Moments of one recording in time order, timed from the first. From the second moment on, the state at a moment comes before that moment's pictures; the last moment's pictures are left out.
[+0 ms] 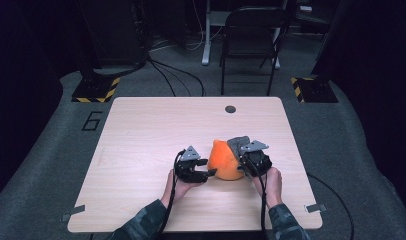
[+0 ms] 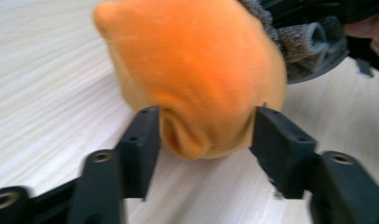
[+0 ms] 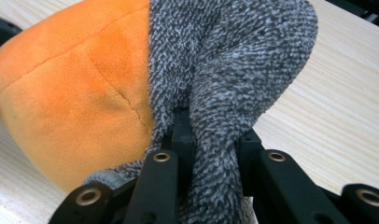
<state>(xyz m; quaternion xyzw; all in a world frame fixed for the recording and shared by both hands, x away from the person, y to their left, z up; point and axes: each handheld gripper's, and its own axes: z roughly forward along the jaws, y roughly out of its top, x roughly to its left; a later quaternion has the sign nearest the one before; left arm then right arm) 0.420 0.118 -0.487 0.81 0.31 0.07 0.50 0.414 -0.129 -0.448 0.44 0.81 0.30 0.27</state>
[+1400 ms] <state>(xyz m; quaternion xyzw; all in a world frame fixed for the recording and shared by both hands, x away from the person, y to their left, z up) 0.420 0.100 -0.504 0.84 0.17 0.19 0.47 0.412 -0.160 -0.433 0.46 0.78 0.32 0.28</state>
